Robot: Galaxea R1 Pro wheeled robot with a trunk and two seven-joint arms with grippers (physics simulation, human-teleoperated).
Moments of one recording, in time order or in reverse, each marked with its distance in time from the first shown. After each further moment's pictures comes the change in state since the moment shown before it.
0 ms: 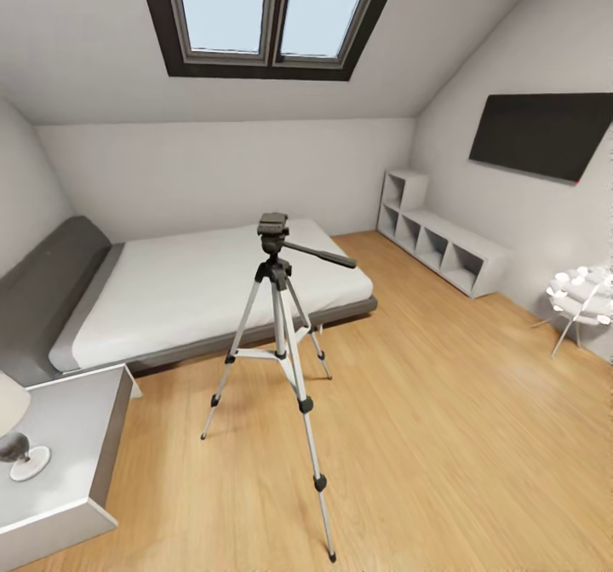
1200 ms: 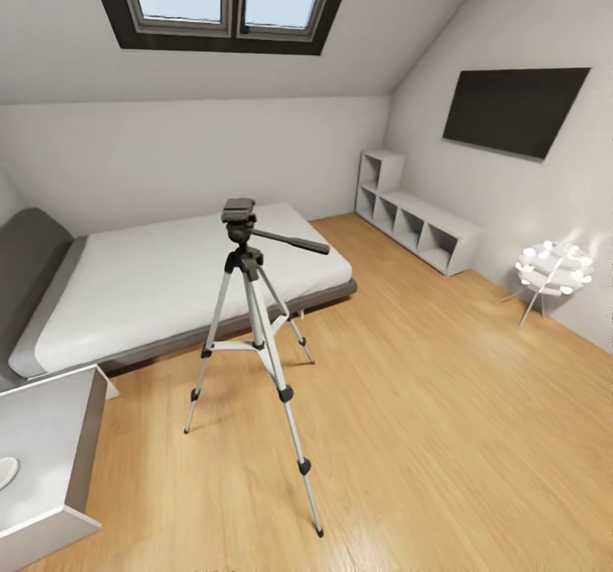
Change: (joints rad) left arm 0.000 0.000 0.000 -0.001 0.000 0.000 0.000; right arm 0.001 0.000 0.001 -0.001 0.002 -0.005 -0.003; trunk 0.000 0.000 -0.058
